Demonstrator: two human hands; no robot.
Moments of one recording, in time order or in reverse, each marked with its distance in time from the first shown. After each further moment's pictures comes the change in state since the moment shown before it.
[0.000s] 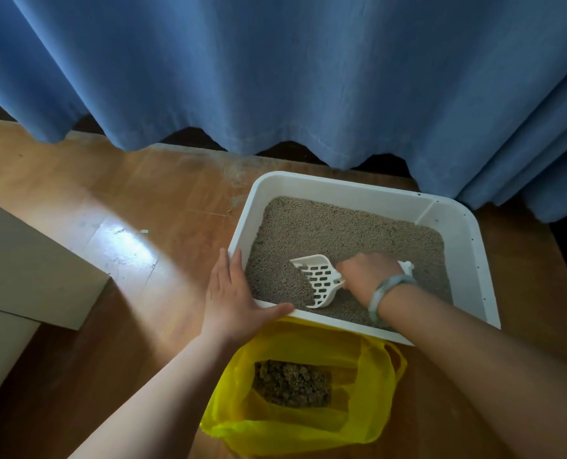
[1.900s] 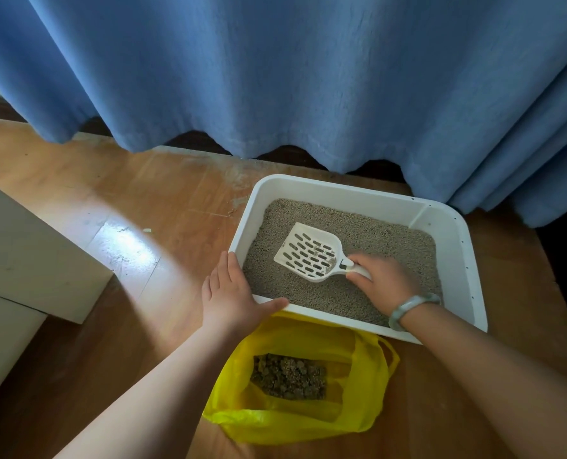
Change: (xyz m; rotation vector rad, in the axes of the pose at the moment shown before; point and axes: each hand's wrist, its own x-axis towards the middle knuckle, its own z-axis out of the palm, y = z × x) left_hand -0.009 0.016 -0.015 0.094 -0.069 -0.110; right_hand -0.030 0.019 0.033 0.567 0.432 0.055
